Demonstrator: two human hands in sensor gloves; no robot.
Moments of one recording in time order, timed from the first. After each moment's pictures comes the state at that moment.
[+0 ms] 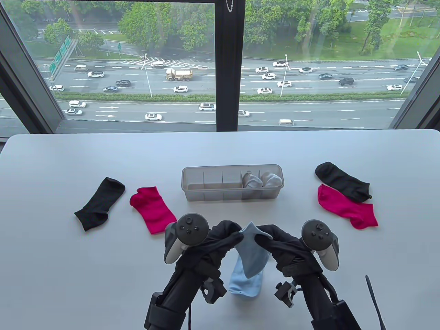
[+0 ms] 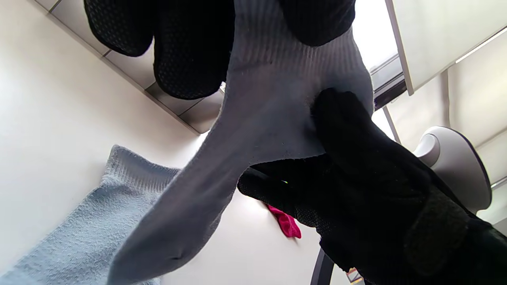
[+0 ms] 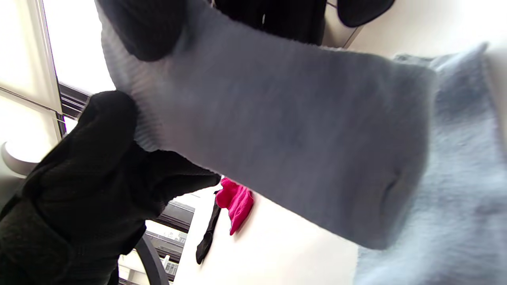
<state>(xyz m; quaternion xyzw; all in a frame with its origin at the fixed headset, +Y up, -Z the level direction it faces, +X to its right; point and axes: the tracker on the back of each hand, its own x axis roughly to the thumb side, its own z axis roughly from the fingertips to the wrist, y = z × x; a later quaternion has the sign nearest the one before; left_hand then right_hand) -0.085 -0.678 -0.306 -0.10 -0.20 0.42 0.88 0.164 -0.714 -0.303 0.15 0.12 0.83 0.52</state>
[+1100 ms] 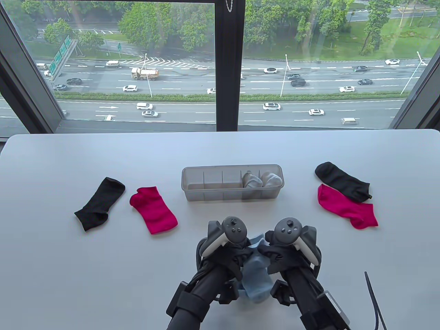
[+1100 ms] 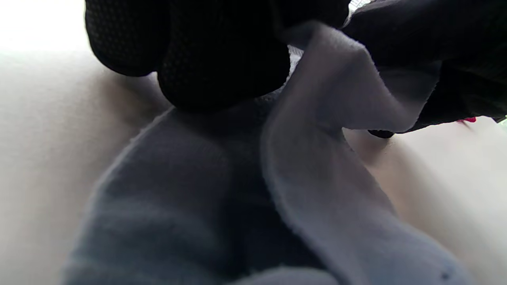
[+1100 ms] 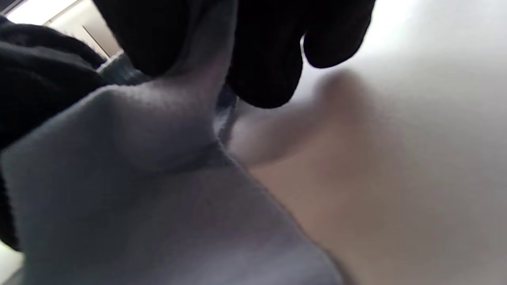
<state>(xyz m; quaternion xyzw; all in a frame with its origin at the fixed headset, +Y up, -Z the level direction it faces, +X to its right) -0.023 -0.764 -0.333 -0.28 -0.12 0.20 0.93 0.147 -0.760 -0.322 -0.05 0.21 0.96 0.19</state>
